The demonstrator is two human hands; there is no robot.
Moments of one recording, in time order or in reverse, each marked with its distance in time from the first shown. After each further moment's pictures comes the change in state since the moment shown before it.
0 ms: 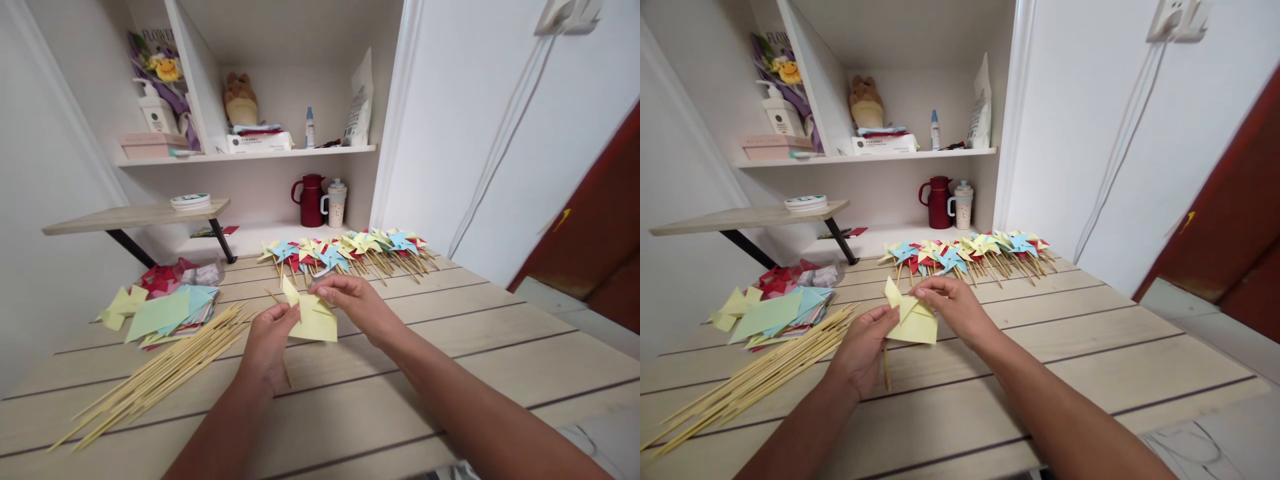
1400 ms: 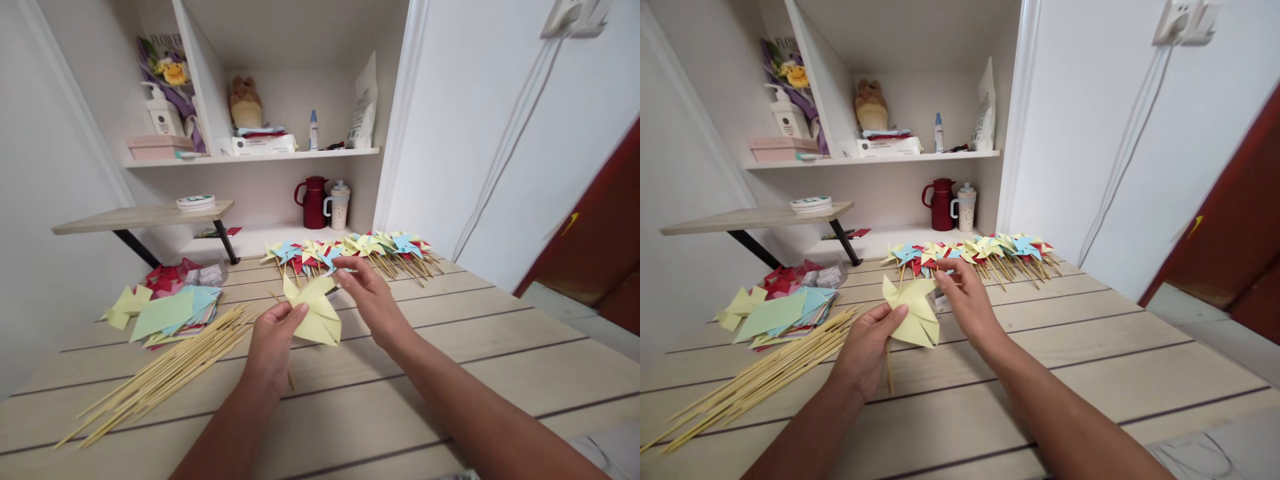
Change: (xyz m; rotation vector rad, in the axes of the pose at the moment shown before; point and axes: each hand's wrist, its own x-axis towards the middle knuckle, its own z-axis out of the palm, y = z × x) left_hand -0.003 0.001 0.006 -0.060 -0.003 0.067; right_hand 0.000 -0.003 -0.003 -0.026 0.304 -0.026
